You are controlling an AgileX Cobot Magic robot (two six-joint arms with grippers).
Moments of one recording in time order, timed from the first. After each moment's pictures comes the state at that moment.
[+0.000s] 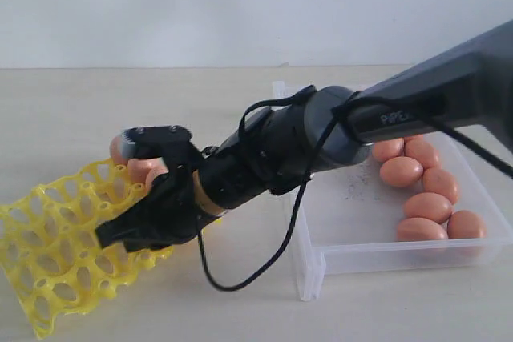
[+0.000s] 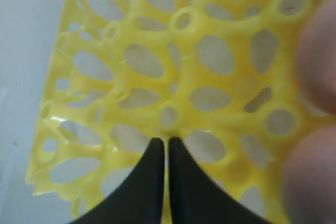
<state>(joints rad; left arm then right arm) 0.23 0.00 0.00 -0.08 0.09 -0.05 0.81 2.12 -1.27 -1.74 -0.51 2.04</state>
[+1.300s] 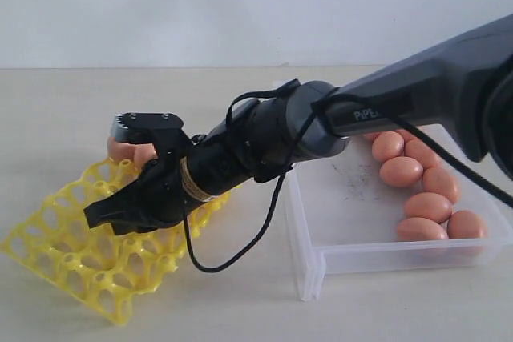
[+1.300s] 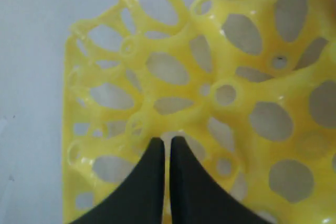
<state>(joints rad) 0.23 0.00 0.00 -0.08 0.09 -0.05 0.81 2.19 -1.39 -1.74 -0.51 2.07</state>
